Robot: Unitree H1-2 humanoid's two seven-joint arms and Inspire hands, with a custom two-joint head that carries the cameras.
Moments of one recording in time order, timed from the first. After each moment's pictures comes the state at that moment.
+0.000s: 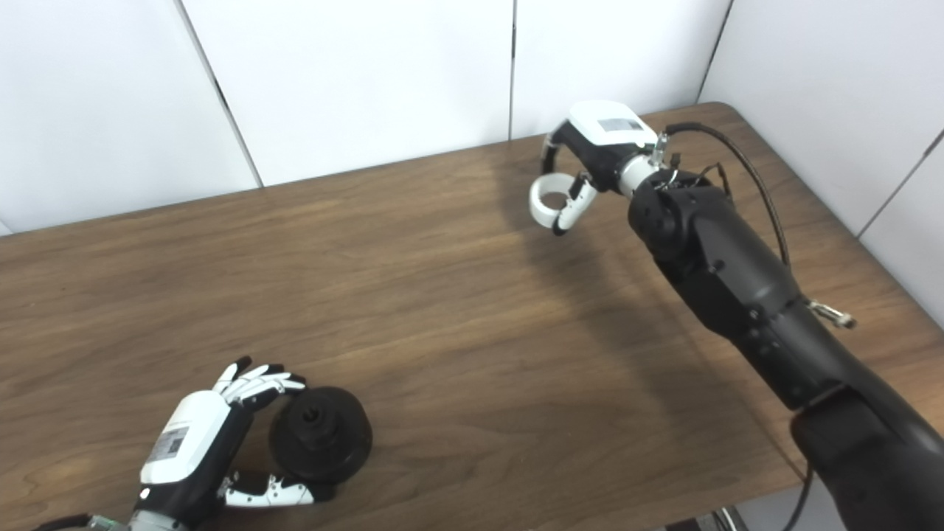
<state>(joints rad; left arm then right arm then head) 0.13 0.32 -0.33 -0.30 0.77 -0.03 -0.15 -0.41 -0.64 0.23 -0.21 -0.76 0.36 0.42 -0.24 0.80</state>
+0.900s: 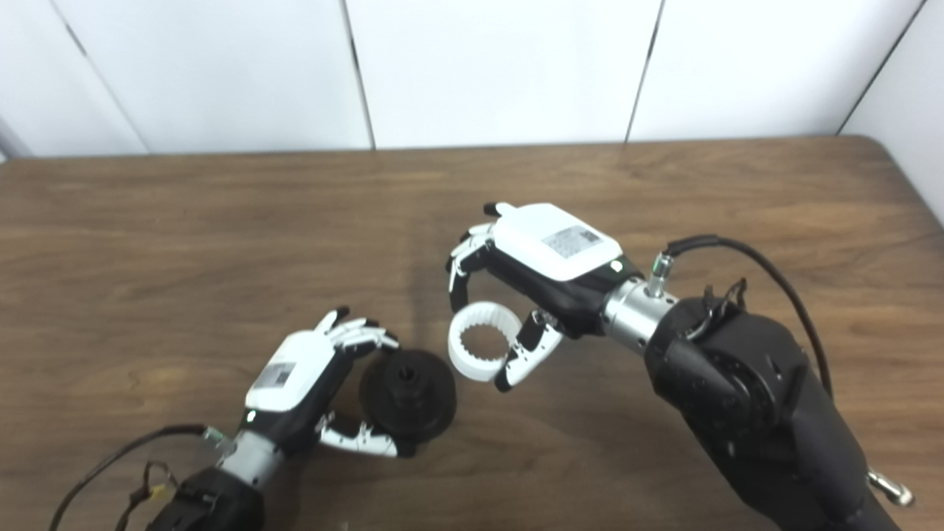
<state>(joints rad) 0.12 0.25 -0.39 -0.33 0.86 0.06 -0.17 -0.29 -0.42 0.37 -0.77 -0.79 0.37 0.82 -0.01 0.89</state>
